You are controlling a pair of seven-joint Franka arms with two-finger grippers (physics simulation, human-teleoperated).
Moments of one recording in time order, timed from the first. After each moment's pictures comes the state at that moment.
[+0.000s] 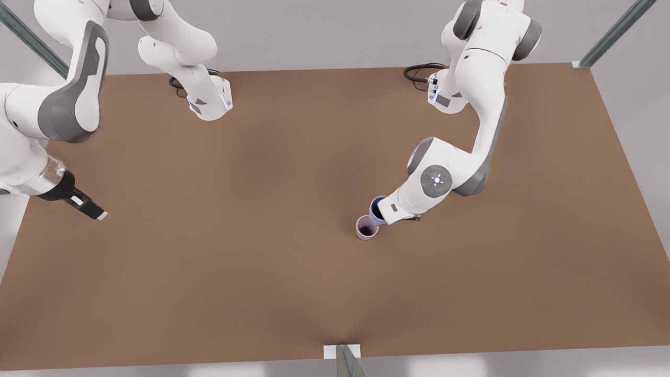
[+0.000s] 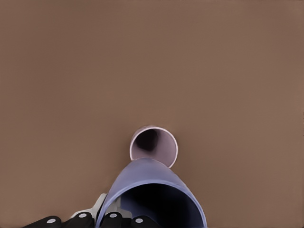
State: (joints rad) left arm -0.39 0.52 -0.13 -1.46 -0.09 1.94 -0.15; right arm 0.07 0.15 -0.22 -1.47 0.03 1.68 0.45
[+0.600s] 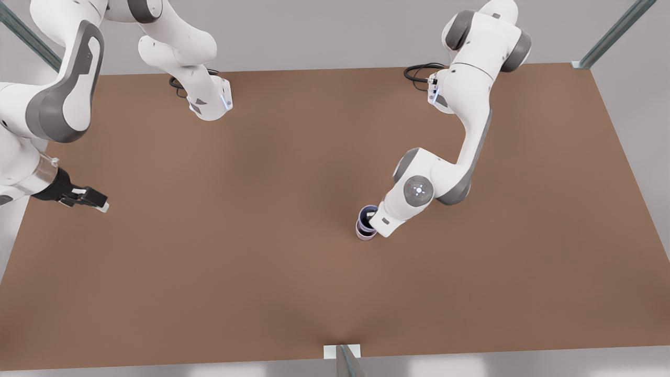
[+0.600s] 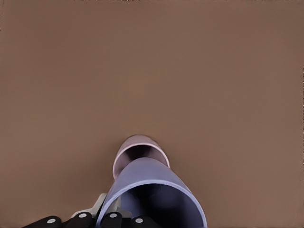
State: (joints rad) left arm -0.42 0.60 -0.13 -1.42 -0.09 1.99 -0.55; right arm 0.06 0.16 -0.22 -1.45 0.07 1.66 0.01
